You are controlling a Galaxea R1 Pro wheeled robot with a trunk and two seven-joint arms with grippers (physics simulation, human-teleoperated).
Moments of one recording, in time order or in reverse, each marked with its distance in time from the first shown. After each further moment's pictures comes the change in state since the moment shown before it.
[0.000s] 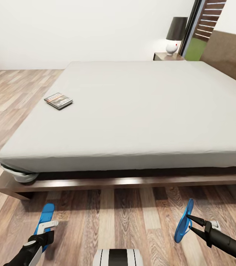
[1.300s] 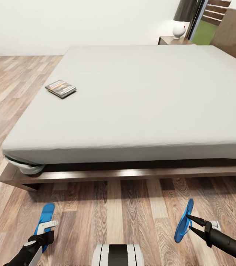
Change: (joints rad) left arm 0.000 -0.002 0.004 0.000 0.004 0.000 0.000; right arm 0.001 0.000 0.000 -0.001 0.001 -0.001 0.000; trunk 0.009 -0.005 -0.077
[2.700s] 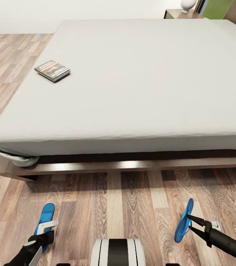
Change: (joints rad) left arm 0.000 0.000 0.001 0.000 0.001 0.000 0.000; right arm 0.000 0.000 0.000 0.000 0.000 -0.001 0.000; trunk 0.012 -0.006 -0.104
